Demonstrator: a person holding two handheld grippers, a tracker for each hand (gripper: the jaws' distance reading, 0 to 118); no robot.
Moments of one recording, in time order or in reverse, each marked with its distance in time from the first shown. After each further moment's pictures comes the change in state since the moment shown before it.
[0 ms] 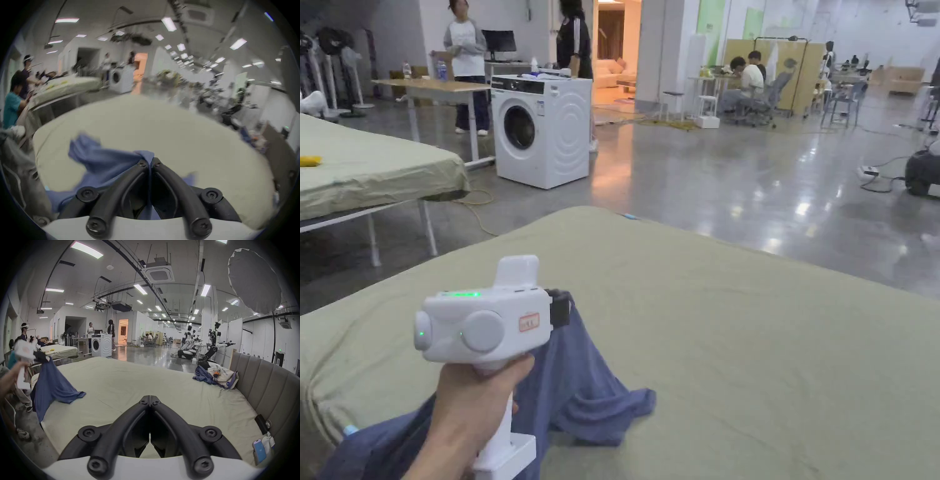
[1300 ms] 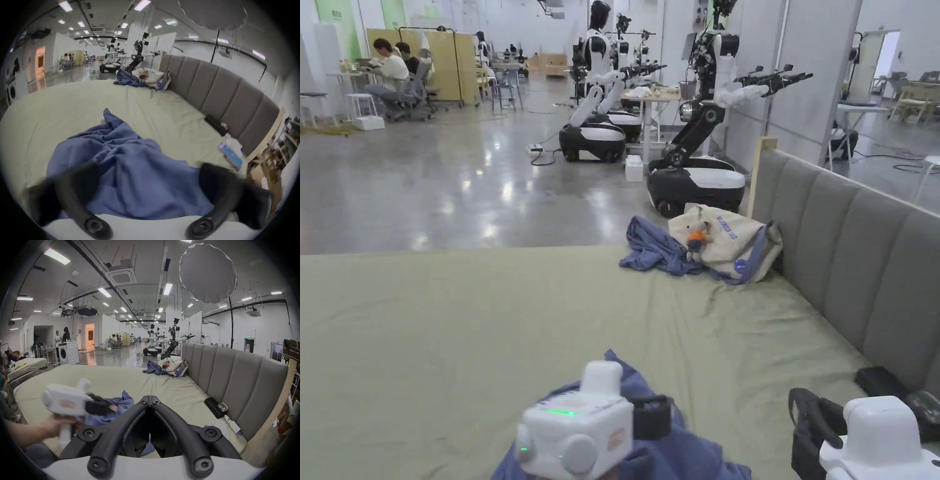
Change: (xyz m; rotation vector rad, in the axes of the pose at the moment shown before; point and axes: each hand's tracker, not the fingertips) left arm 0.461 -0.258 -0.152 -0.212 -0.669 -0.353; right arm 0.184 -0.043 0.149 -0.006 -0.322 -0.116
